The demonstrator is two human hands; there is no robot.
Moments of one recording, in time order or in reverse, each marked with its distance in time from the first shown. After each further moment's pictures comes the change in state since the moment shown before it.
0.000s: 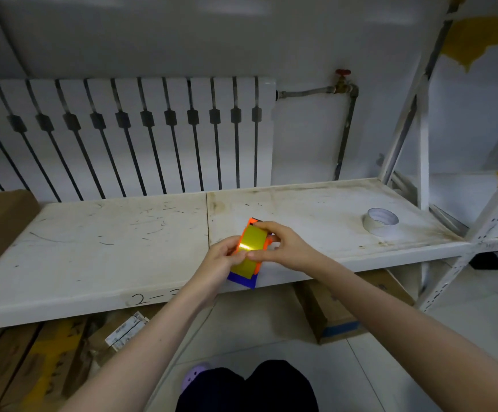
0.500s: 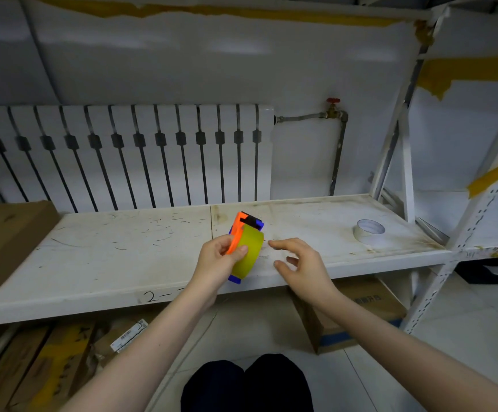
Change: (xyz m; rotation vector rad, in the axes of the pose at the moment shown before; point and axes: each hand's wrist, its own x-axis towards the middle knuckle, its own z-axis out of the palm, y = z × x) left_hand -0.055 0.036 0.010 -0.023 0.205 0.112; right_hand -0.091 -0.022 0.011 -0.104 0.371 -0.154
